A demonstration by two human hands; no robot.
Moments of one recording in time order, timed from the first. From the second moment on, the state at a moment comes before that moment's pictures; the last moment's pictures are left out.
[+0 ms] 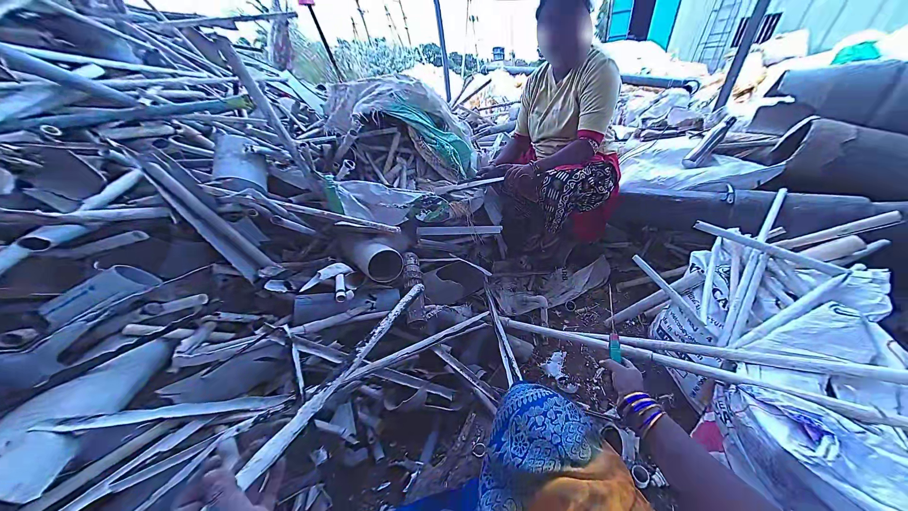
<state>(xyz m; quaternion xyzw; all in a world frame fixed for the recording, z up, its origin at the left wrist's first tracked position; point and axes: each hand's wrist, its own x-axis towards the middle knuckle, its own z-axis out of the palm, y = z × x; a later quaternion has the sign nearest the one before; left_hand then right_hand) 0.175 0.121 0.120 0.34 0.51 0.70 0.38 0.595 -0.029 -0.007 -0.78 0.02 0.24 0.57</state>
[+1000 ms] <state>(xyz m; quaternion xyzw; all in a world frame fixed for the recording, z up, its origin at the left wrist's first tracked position) 0.229 0.197 0.041 0.30 0.58 0.60 0.46 0.499 0.077 0.084 -0.66 -0.14 0.49 0.55</state>
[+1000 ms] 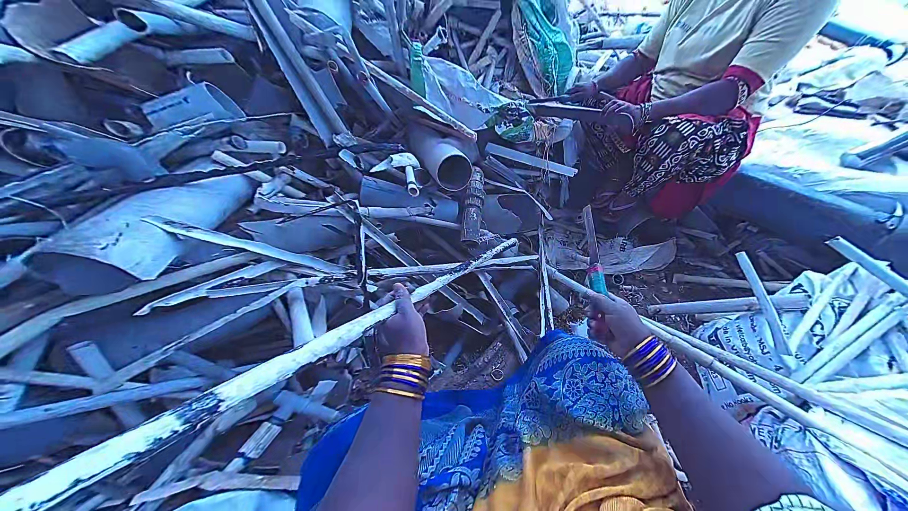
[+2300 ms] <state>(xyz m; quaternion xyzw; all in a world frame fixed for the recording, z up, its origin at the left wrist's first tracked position) 0.250 0.235 0.056 0.11 0.24 0.87 0.42 0.423 0.129 0.004 -0.74 -0.57 0.35 0.06</state>
